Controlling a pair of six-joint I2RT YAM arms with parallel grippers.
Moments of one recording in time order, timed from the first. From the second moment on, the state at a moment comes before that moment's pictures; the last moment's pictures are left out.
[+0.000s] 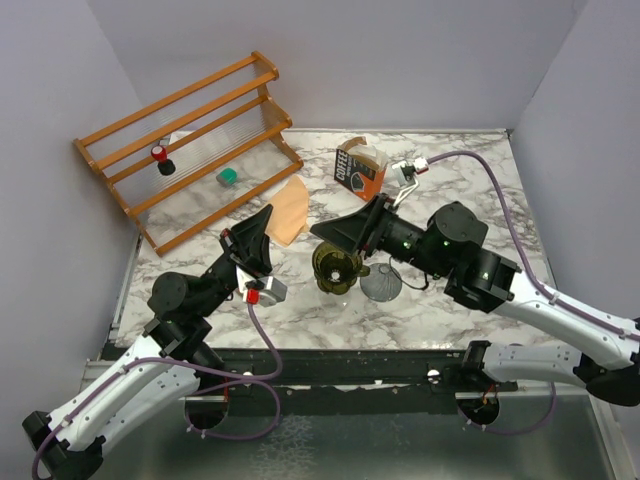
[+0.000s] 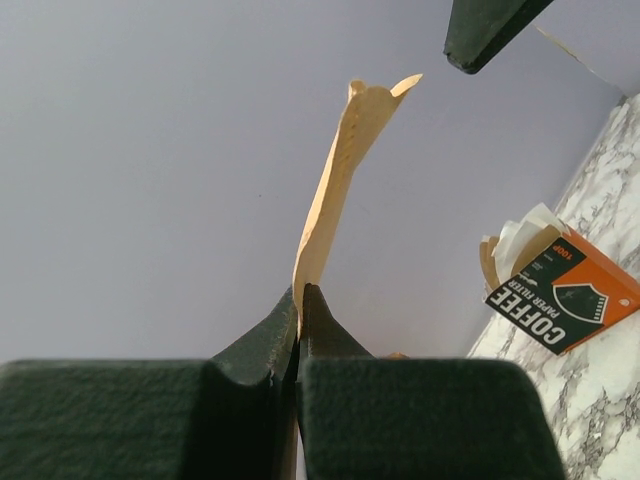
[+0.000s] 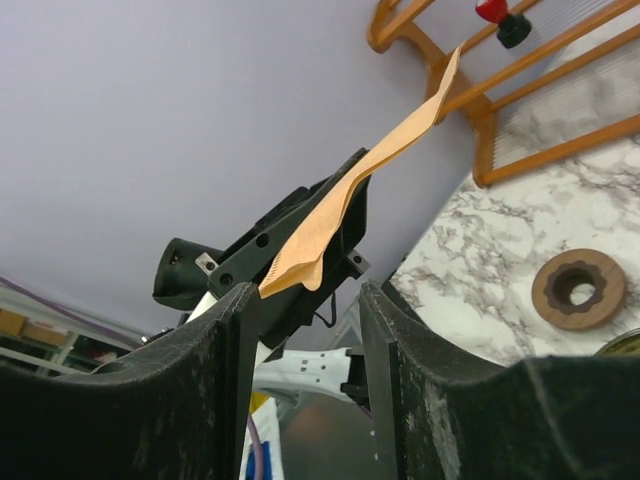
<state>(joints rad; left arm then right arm) -0.75 0.52 0.53 0.40 0.13 1.05 1.07 1.05 1.14 0.00 0.04 0.86</state>
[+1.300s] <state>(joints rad) -0.75 0.52 0.53 0.43 0.16 0.95 1.07 1.09 1.08 0.20 -0.03 0.95</state>
